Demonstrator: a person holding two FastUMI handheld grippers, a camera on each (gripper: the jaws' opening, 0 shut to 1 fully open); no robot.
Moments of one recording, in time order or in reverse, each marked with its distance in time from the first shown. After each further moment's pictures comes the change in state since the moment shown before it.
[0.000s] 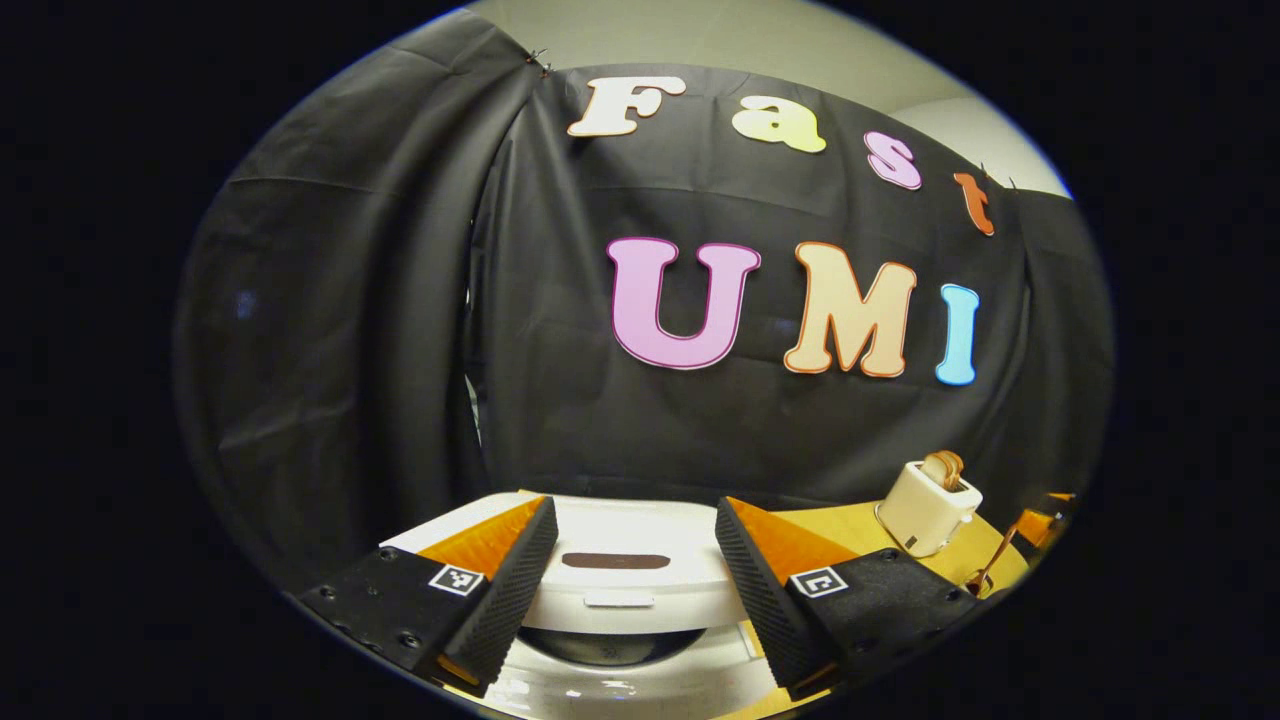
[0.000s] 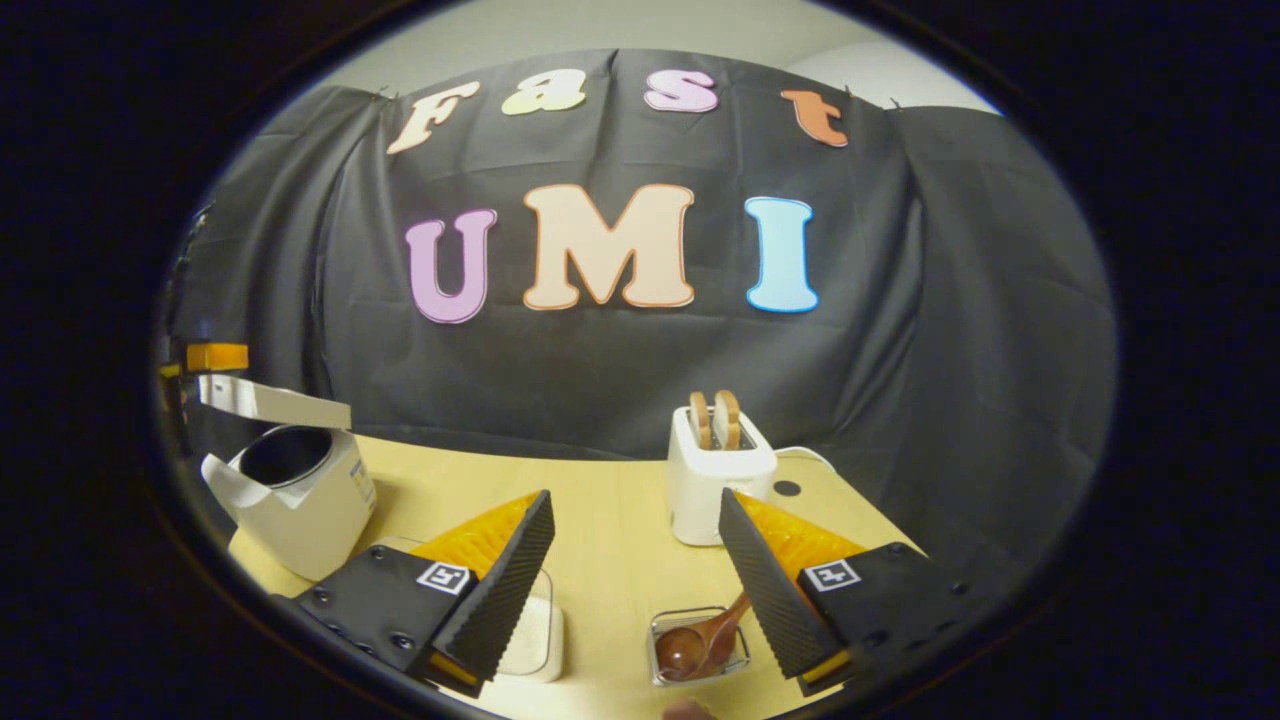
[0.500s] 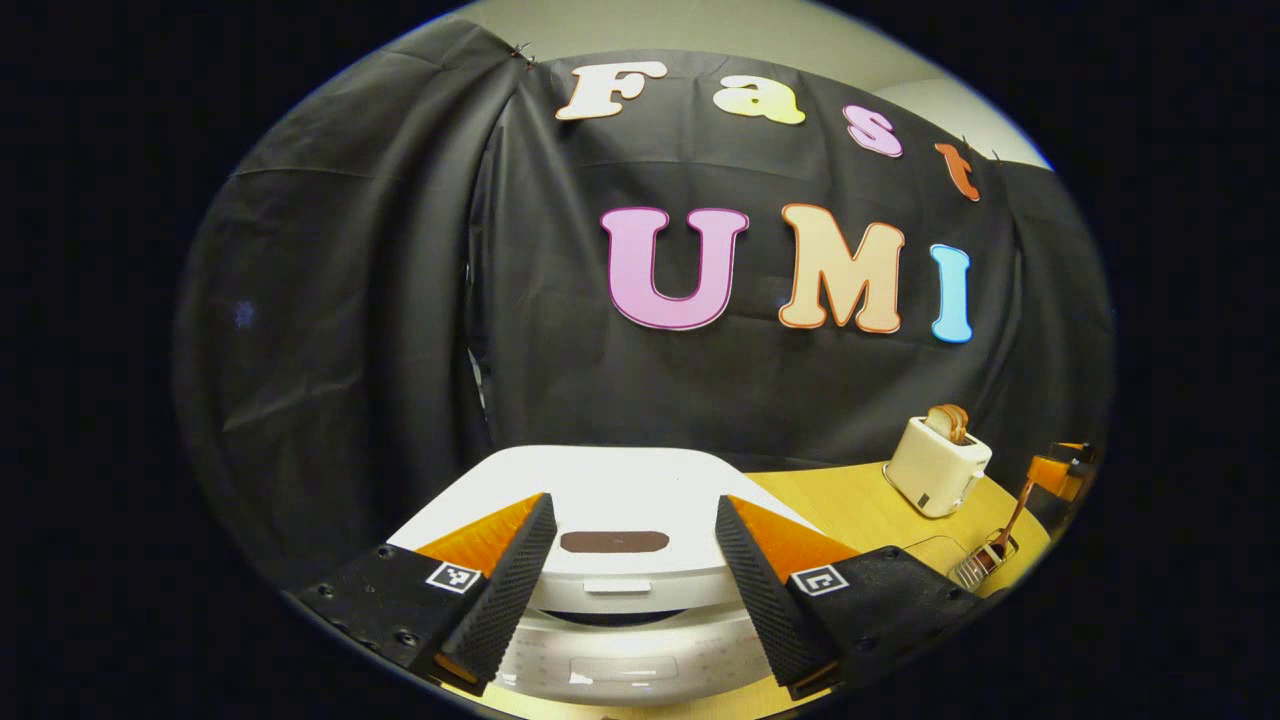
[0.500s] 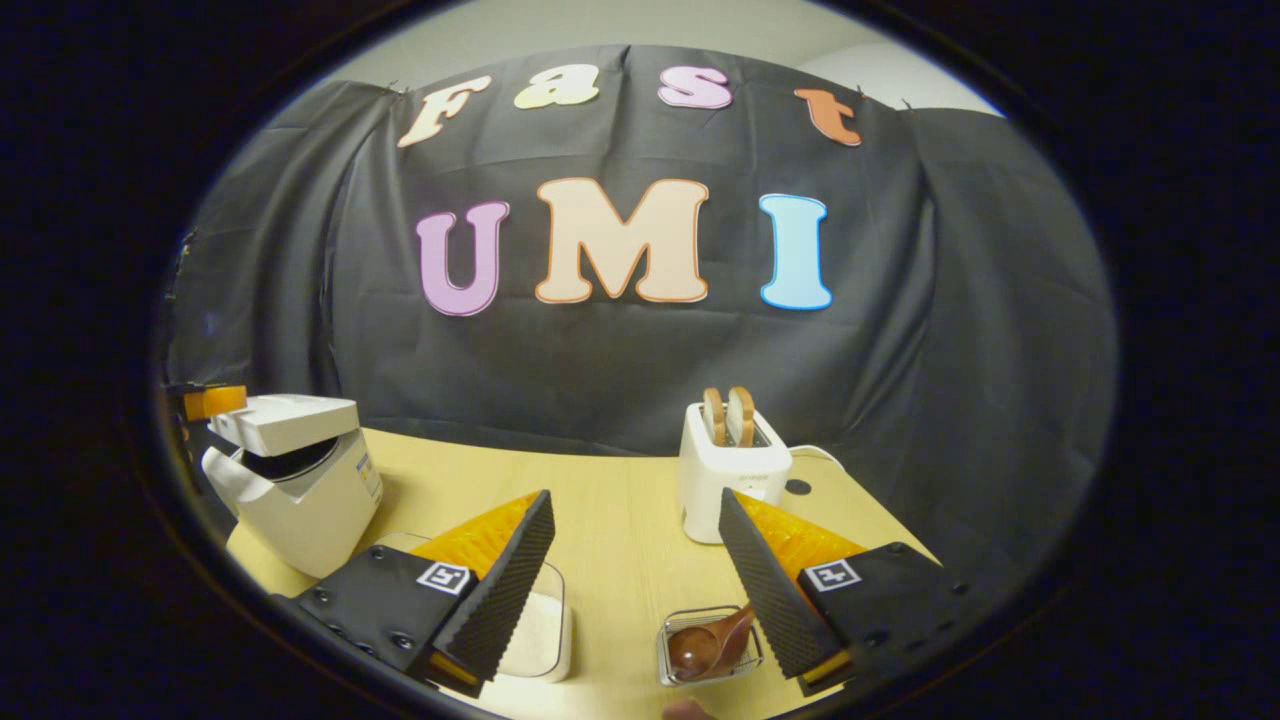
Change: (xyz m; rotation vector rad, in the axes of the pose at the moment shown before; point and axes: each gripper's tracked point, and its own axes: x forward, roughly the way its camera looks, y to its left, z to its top) left arm -0.017 0.002 -0.049 0.049 0.048 0.009; right arm 0.004 0.006 -0.006 -0.011 0.020 0.010
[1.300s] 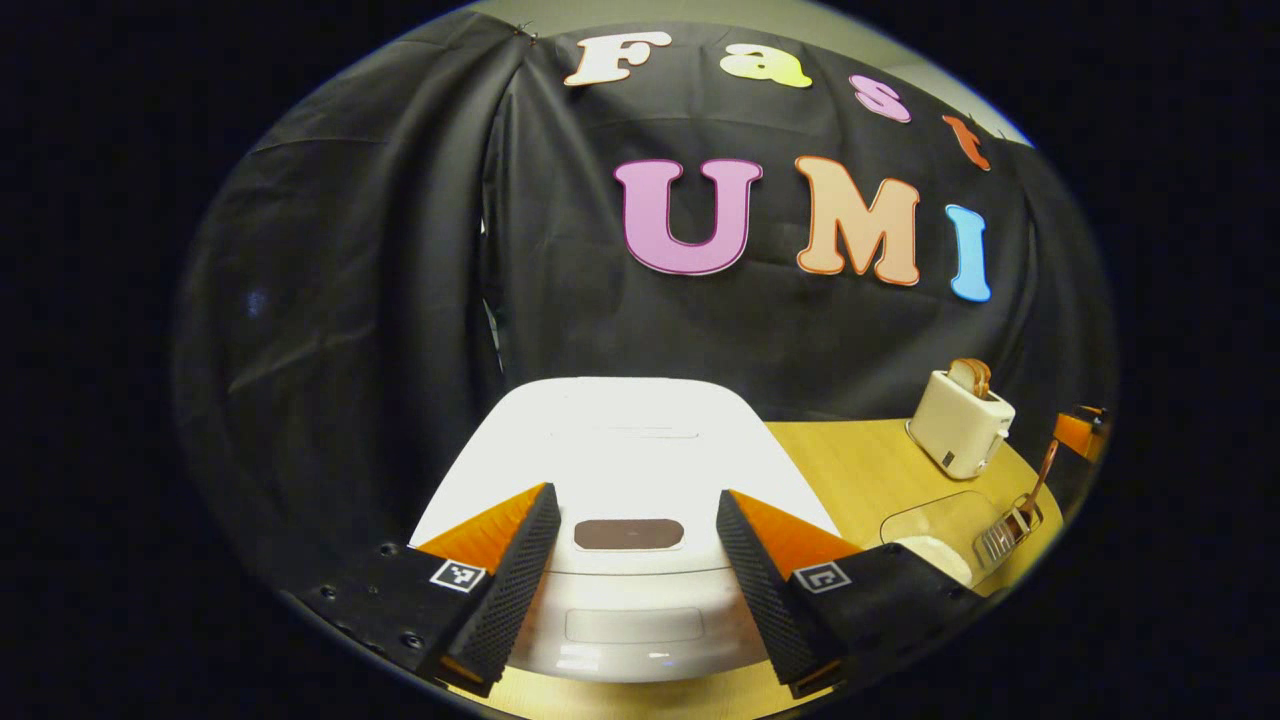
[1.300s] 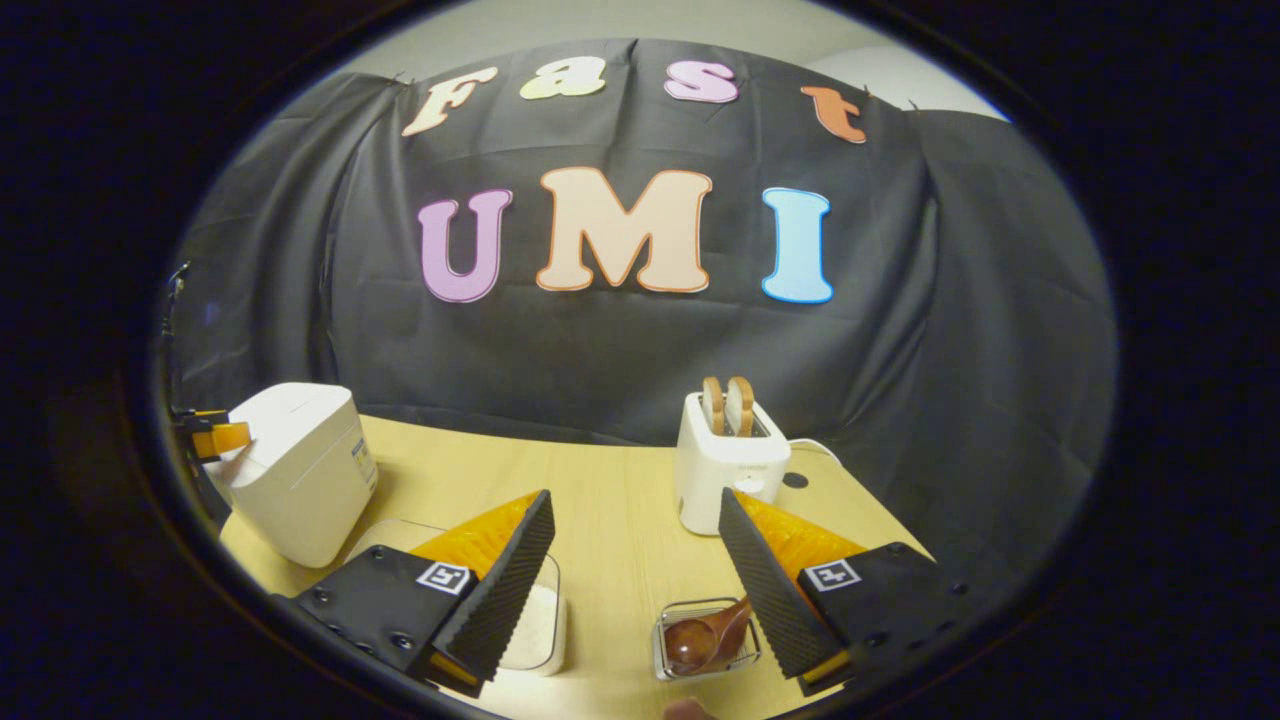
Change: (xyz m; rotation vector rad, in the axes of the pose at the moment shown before) left arm -0.004 0.011 -0.059 0.016 0.102 0.059; right arm -0.001 0.000 -0.014 -0.024 0.028 -0.002
